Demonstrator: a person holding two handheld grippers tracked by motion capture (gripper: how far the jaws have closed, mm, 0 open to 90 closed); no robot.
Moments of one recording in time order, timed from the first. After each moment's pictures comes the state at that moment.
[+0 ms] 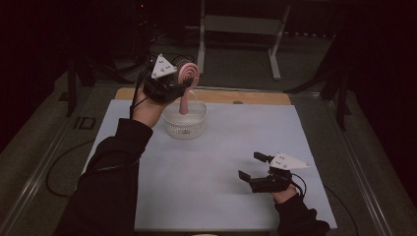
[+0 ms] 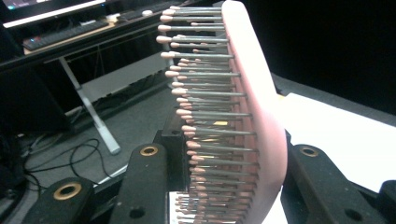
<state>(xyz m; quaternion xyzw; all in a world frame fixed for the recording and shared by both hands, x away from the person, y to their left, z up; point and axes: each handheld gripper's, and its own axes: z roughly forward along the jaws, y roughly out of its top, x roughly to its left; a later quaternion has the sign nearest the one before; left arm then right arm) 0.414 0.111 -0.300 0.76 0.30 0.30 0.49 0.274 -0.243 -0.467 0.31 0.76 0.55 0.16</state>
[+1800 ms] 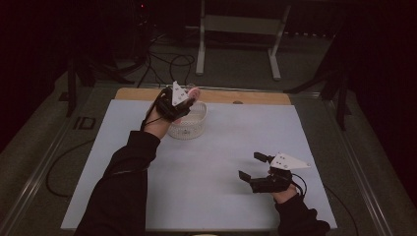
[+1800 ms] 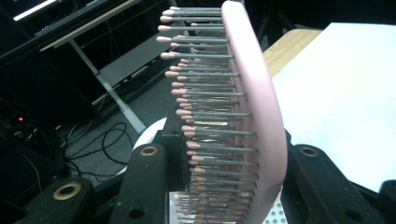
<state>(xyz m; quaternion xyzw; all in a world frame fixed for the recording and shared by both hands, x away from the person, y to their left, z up) 0.436 0.092 -0.396 0.80 0.27 0.35 0.41 0.274 -0.244 -0.467 0.31 0.76 0.55 0.16</state>
